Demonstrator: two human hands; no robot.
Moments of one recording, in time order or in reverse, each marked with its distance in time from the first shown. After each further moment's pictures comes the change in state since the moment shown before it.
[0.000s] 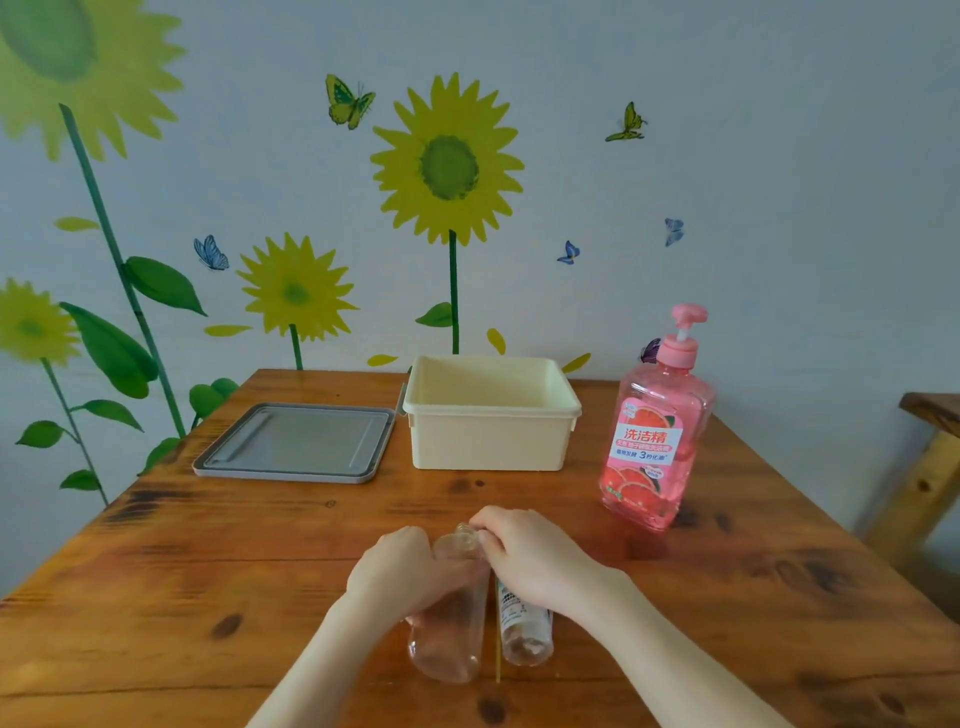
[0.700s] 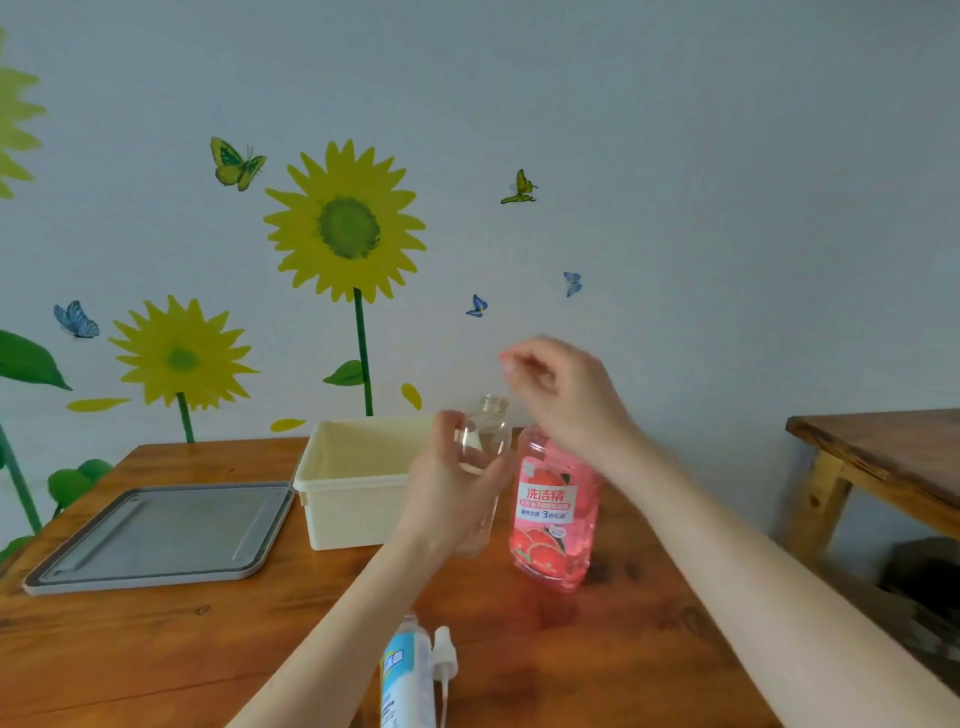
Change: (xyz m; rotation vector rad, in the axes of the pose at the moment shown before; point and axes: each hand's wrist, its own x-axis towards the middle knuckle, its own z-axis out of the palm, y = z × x) left_hand 0.019 0.154 -0.025 -0.758 0.348 0.655; right_hand 0.006 0.034 -0.179 0.222 0.745 -0.183
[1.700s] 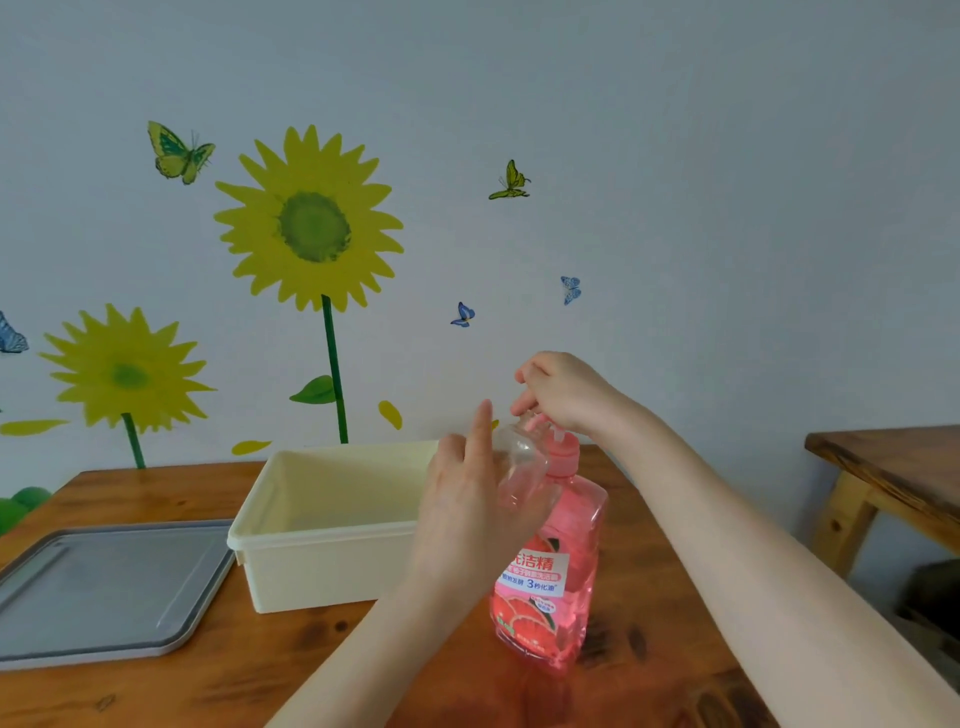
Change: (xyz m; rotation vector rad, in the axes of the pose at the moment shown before) left_hand 0.042 0.004 0.047 0.337 0.031 0.244; right_hand 0.080 0.081 -0.005 -0.082 -0.345 0.504
